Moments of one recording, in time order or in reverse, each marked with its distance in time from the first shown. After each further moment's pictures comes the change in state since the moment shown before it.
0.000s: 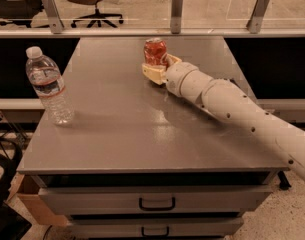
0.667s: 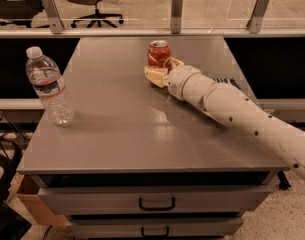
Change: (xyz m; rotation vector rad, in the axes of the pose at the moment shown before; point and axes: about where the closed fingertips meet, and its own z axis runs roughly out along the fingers) arm 0.011 0.000 -0.009 0.013 0.024 0.009
